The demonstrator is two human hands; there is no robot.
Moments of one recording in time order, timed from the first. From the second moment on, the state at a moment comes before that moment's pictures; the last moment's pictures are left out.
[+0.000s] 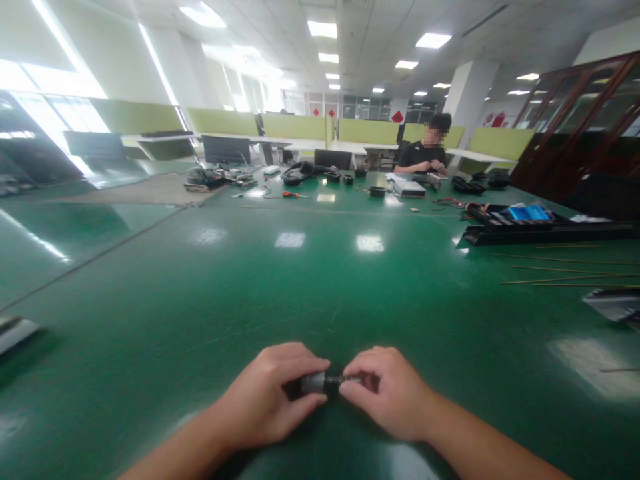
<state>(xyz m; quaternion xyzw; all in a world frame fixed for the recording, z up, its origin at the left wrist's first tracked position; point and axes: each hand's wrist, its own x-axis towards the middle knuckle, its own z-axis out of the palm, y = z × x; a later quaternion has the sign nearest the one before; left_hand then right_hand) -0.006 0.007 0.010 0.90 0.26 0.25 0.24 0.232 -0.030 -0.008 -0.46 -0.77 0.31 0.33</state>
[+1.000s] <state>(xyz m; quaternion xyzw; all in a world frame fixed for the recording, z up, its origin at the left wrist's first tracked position) -0.010 0.011 0.011 0.90 0.26 0.25 0.24 0.233 -0.031 -0.010 -0.46 -0.77 0.31 0.31</state>
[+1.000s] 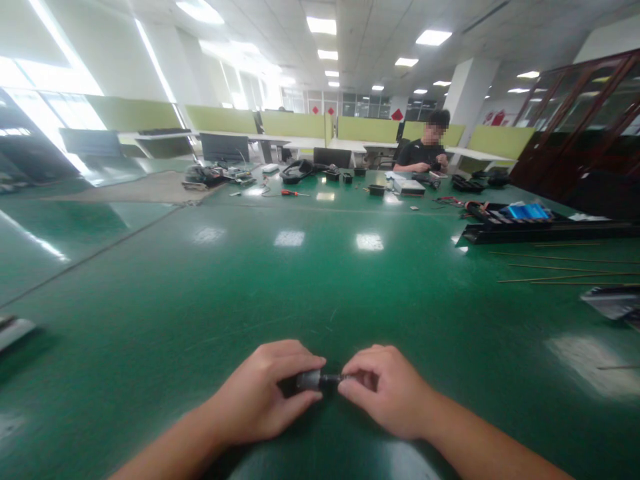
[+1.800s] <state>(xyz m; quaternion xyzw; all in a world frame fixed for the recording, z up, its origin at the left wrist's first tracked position) -0.011 0.012 0.011 0.90 0.25 0.24 0.24 0.233 -0.032 -0.010 -0.46 -0.78 0.30 0.30</state>
